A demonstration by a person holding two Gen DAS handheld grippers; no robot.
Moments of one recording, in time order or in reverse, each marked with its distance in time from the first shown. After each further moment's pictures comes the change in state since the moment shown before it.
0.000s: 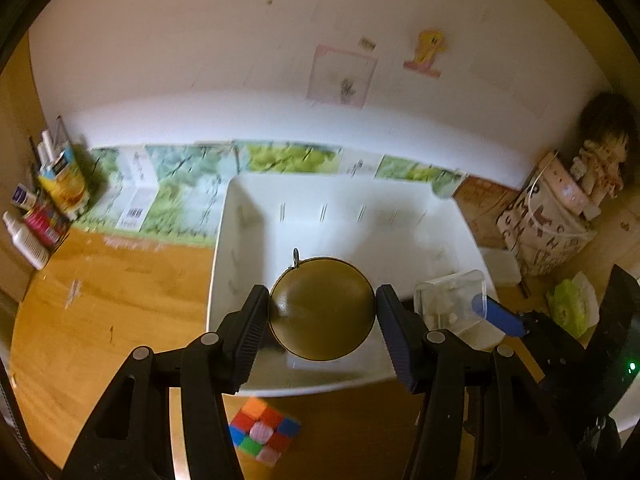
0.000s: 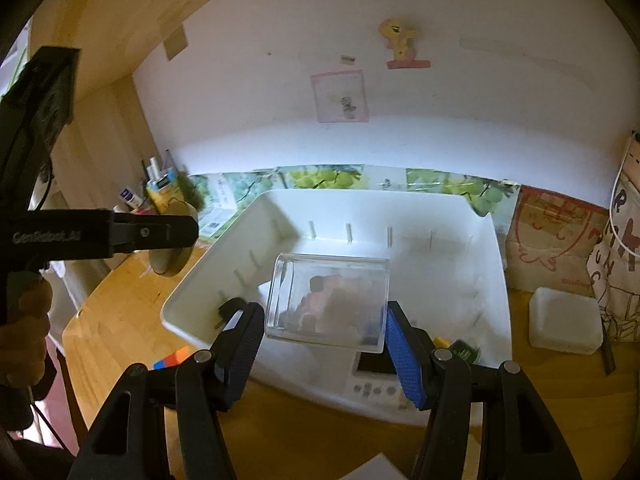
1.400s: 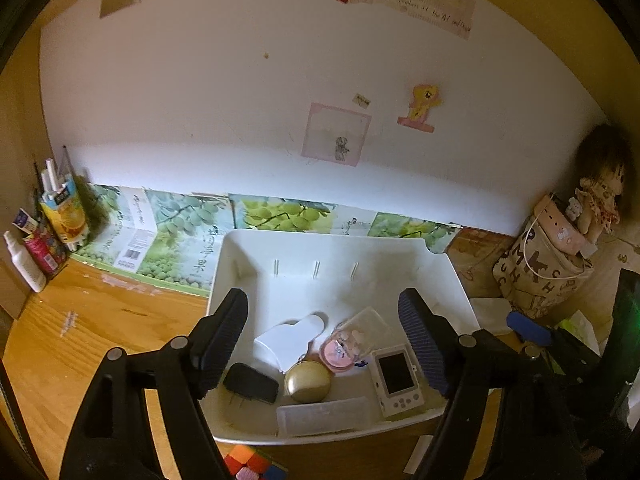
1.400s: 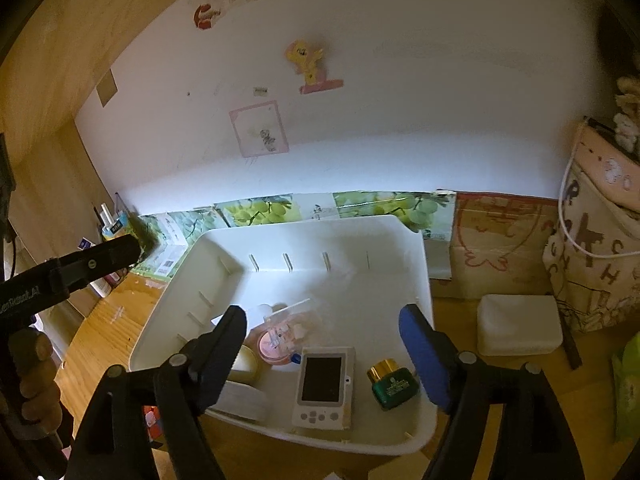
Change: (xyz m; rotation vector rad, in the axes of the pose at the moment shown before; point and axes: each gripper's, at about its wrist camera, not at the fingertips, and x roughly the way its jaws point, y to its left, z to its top) left arm -0.011 -0.006 0.014 -0.026 -0.171 0.011; right arm -0.014 -0.044 0.029 0.142 -0.011 -0.121
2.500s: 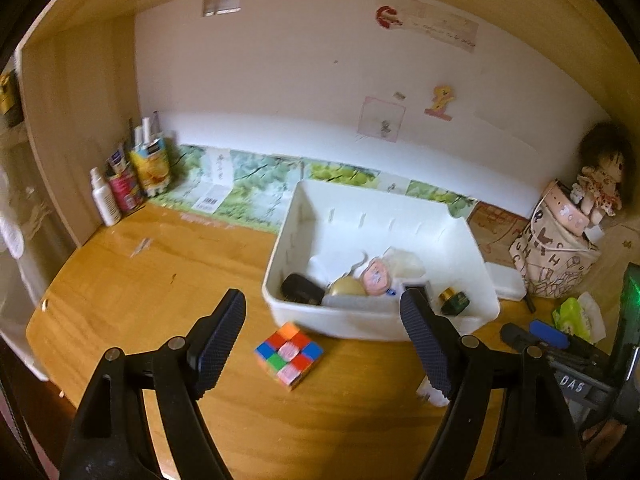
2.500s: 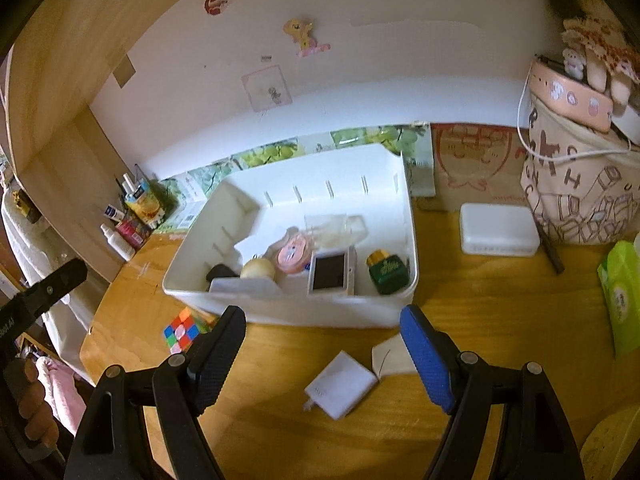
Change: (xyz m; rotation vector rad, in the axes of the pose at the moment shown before) left arm -0.103 0.002 -0.087 -0.099 -0.010 0.180; right arm -0.065 -0.009 -0.065 0.058 0.138 0.051
